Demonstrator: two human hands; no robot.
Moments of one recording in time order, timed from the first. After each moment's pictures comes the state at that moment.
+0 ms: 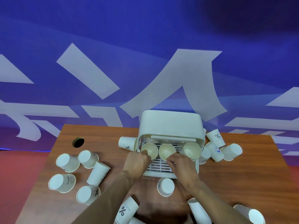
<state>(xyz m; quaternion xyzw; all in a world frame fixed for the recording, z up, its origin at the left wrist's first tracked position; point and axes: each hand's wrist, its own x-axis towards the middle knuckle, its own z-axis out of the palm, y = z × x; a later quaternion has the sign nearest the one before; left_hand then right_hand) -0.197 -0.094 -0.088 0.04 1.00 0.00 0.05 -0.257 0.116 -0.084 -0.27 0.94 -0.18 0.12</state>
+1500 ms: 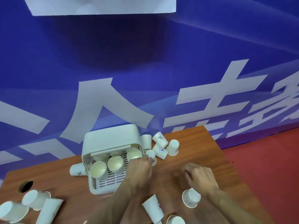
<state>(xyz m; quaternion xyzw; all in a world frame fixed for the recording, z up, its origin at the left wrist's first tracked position) -0.232 0.123 0.004 0.14 0.99 0.03 0.00 -0.231 0.391 -0.025 -0.13 0.99 -0.08 0.02</state>
